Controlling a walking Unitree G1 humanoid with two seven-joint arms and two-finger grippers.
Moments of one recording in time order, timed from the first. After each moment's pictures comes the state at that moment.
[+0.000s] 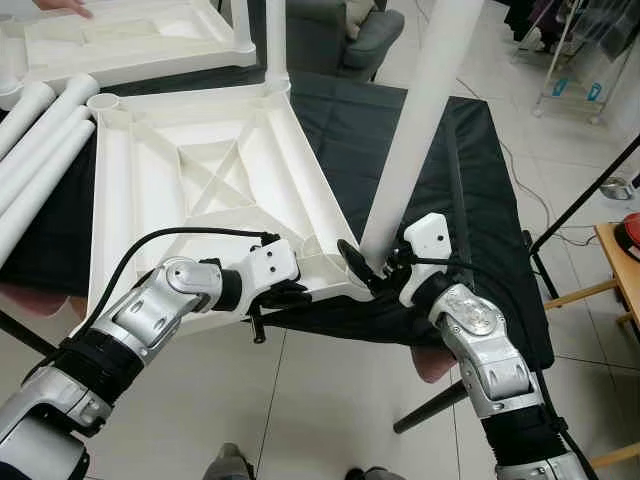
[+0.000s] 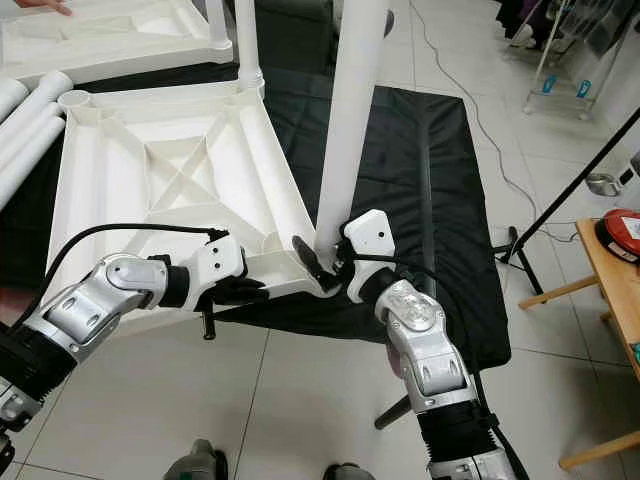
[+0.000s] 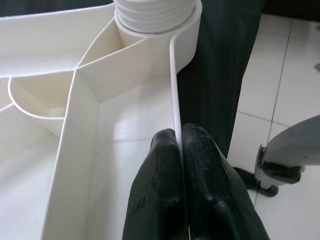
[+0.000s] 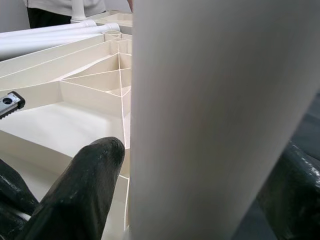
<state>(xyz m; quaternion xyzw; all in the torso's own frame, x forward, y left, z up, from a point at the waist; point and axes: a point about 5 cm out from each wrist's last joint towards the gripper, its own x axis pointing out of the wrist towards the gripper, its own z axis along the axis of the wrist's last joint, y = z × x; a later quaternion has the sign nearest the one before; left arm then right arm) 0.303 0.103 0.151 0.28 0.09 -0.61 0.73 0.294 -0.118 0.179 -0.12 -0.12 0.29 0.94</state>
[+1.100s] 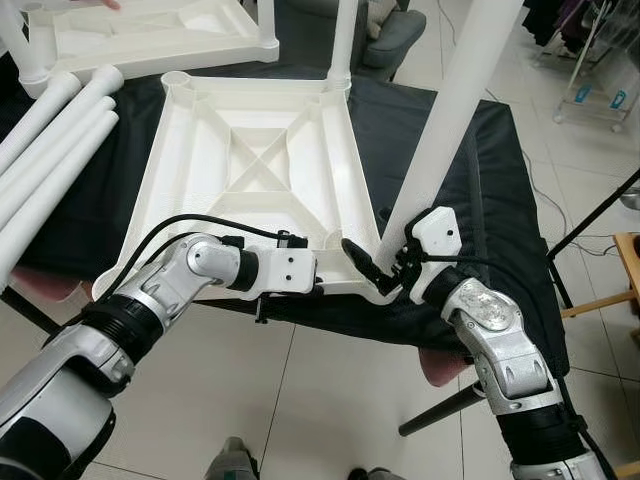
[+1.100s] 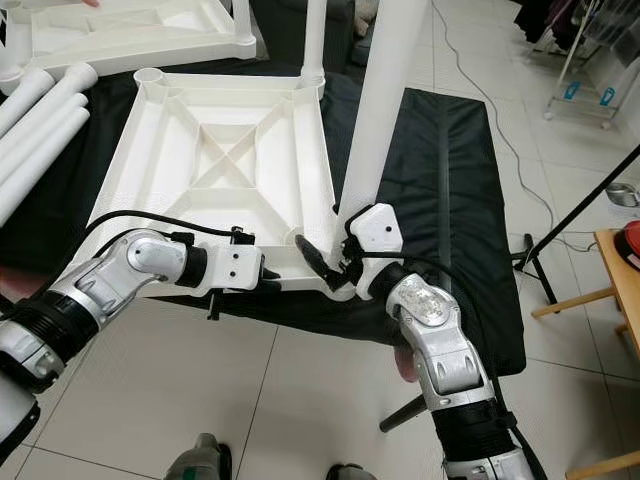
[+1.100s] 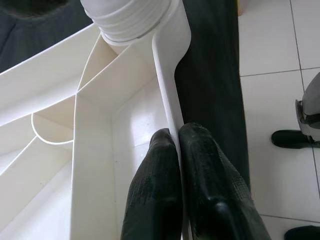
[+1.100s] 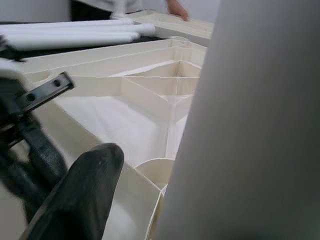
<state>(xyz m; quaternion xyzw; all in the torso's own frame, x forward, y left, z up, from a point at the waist) 0.309 0.090 0.157 0.41 -0.01 -0.67 0.62 0.287 -0.124 0.190 -0.18 -0.11 0.36 0.91</state>
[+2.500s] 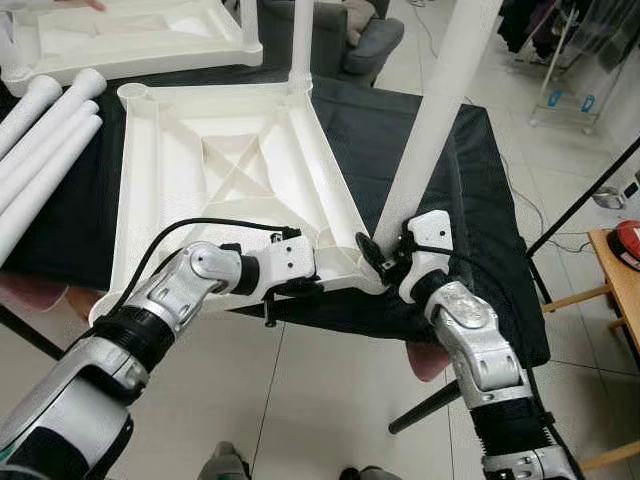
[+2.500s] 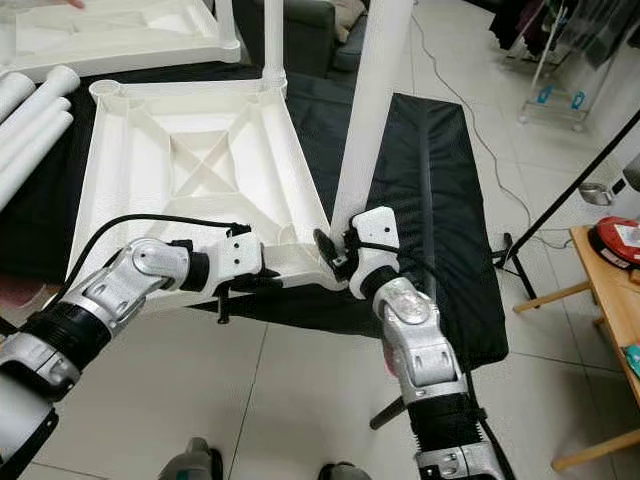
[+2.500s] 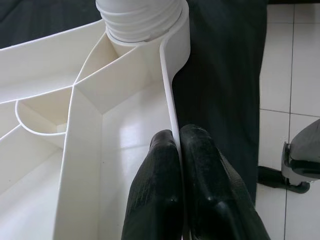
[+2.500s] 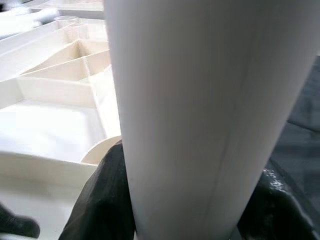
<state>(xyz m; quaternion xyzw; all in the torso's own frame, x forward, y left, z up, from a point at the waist) 0.326 0.076 0.152 0.31 0.05 -0.65 0.69 0.306 -0.125 0.161 -0.08 -0.04 0.16 0.98</state>
